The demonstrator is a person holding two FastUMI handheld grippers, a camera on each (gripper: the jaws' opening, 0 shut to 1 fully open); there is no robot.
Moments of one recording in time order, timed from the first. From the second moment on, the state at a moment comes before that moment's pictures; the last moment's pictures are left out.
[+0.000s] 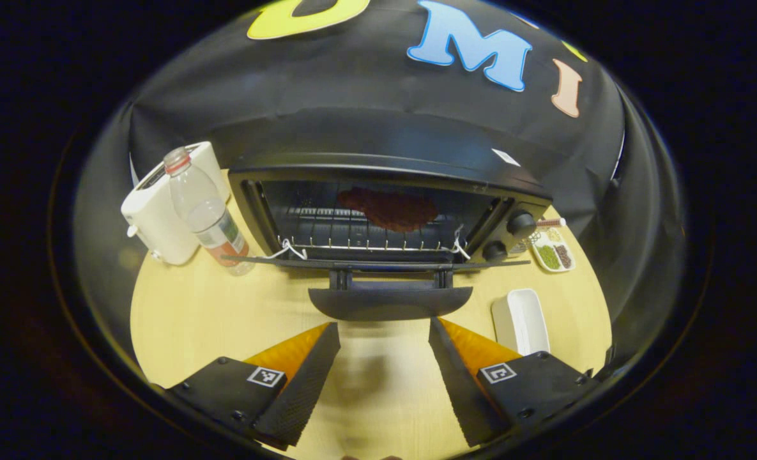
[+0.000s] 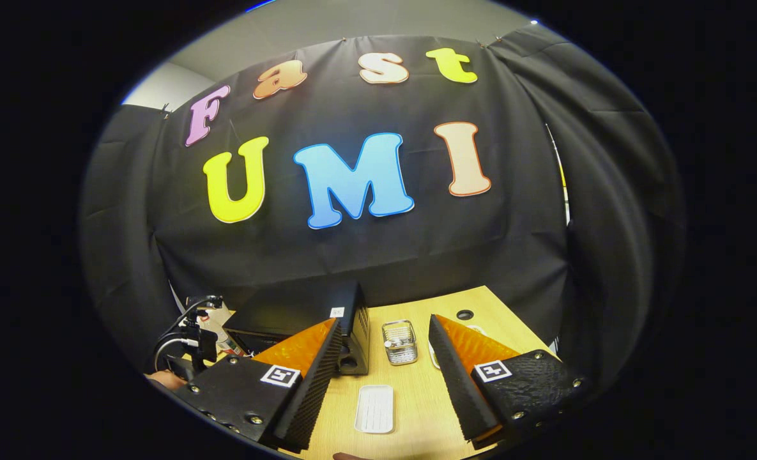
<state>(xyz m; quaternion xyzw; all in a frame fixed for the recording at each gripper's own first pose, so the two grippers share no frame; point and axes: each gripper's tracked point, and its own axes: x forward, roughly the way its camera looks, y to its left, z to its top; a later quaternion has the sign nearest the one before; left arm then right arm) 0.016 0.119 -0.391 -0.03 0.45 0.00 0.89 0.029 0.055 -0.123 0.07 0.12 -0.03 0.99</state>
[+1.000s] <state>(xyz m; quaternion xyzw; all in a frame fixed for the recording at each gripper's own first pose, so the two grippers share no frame) 0.017 0.071 -0.064 0.02 0.06 0.05 1.00 0.047 0.059 -0.035 -0.01 0.02 0.05 1.00</state>
